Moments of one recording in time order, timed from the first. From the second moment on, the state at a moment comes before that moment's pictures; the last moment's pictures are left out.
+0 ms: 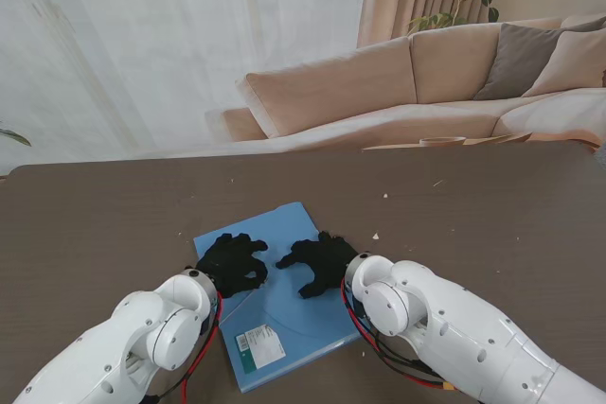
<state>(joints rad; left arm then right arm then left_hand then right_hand) 1.54 -1.01 -0.99 -1.77 1.06 0.19 -0.35 -1.22 -1.04 0.65 -1.48 -0.76 0.12 0.25 1.09 -0.02 0.00 -0.04 0.61 -0.04 0.40 0.39 0.18 -0.08 0.15 0.56 0.04 0.01 0.11 0.64 -0.08 0.06 0.21 0.78 0.46 -0.46 0.71 -0.04 0.21 -0.29 0.37 0.43 0.16 -0.11 0.32 0.19 0.11 0.30 0.15 0.20 0.03 0.24 0.85 0.48</state>
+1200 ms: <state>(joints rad) 1.45 -1.01 -0.88 -1.74 1.02 0.29 -0.37 -1.22 -1.04 0.65 -1.48 -0.75 0.12 0.24 1.06 -0.02 0.00 -0.04 0.51 0.03 0.59 0.84 0.16 -0.12 0.11 0.58 0.04 0.01 0.11 0.61 -0.08 0.06 0.21 0.74 0.46 -0.46 0.71 -0.04 0.21 -0.29 0.37 0.43 0.16 -0.12 0.33 0.19 0.11 0.30 0.14 0.20 0.03 0.24 0.85 0.48</state>
